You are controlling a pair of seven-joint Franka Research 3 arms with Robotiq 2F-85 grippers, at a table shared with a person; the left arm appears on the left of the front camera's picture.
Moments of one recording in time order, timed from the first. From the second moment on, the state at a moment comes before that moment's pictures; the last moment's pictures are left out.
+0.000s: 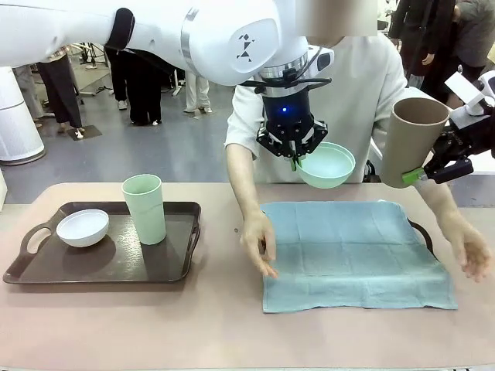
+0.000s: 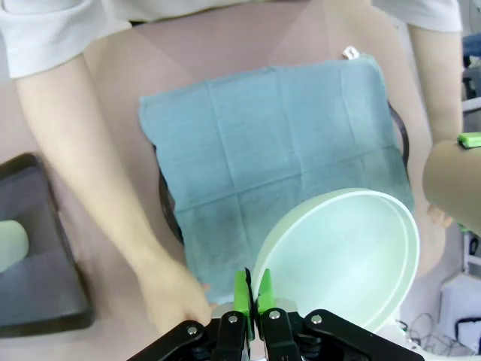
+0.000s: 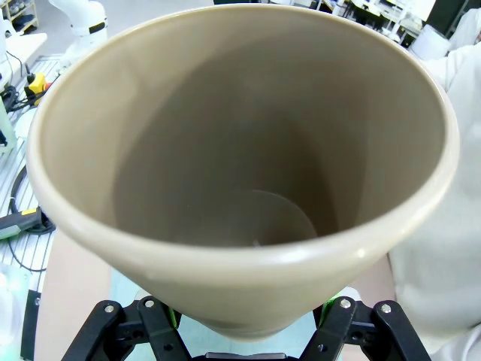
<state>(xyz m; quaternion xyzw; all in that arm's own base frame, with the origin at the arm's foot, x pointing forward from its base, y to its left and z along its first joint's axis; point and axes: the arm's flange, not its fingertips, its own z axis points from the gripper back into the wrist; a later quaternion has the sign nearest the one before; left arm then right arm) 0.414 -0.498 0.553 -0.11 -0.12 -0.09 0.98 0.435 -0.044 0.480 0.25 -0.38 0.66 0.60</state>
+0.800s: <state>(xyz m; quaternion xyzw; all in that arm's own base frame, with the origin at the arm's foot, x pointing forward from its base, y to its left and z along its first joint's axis) 0.414 -0.498 0.553 -0.11 -0.12 -0.09 0.98 0.435 -0.044 0.480 0.25 -0.38 0.66 0.60</state>
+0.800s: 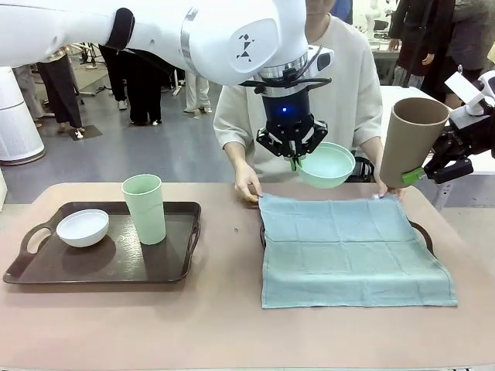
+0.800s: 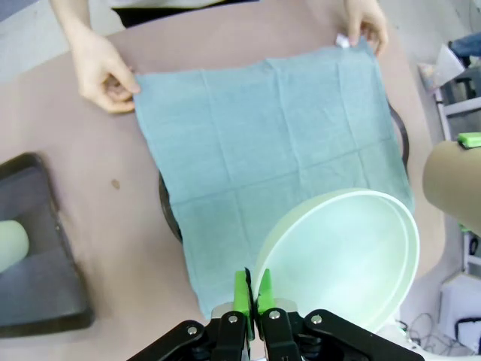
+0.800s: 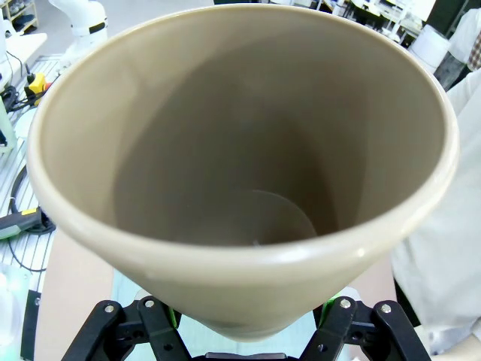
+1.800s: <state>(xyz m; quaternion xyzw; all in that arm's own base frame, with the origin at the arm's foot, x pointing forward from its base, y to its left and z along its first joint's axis) 0.456 -0.491 0.480 -0.11 -0.09 -0.09 0.99 0.453 -0.056 0.405 0.31 -0.37 0.64 0.59</state>
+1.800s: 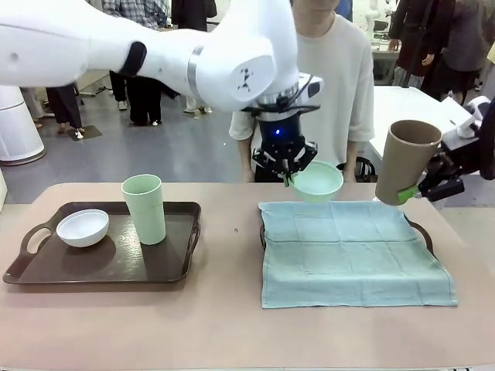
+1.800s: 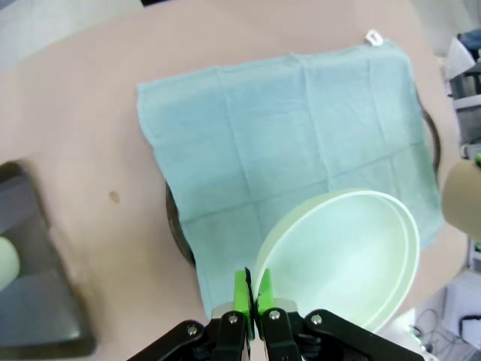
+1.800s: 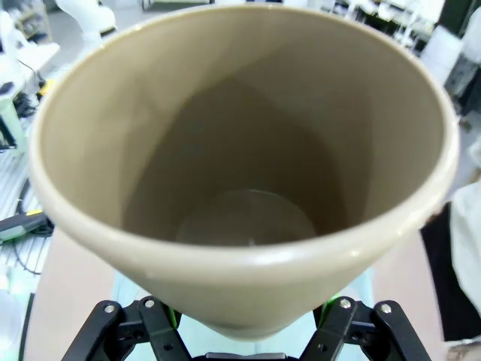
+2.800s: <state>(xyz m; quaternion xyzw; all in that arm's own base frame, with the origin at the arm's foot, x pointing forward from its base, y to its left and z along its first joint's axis) 0.472 -0.507 0.397 -0.12 -0.06 -0.09 0.99 0.485 -0.062 0.334 0.32 -0.33 0.64 0.62</state>
